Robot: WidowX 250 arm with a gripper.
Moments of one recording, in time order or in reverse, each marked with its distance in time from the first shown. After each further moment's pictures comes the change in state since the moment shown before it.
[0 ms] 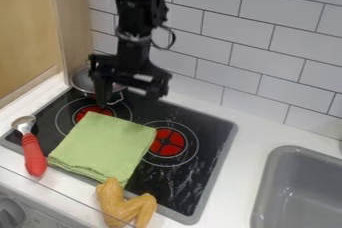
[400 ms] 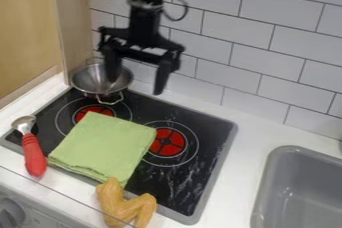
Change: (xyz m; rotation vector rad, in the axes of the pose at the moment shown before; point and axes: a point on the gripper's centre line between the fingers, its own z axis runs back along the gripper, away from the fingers) arm 0.009 -0.014 0.031 0.008 0.042 0.006
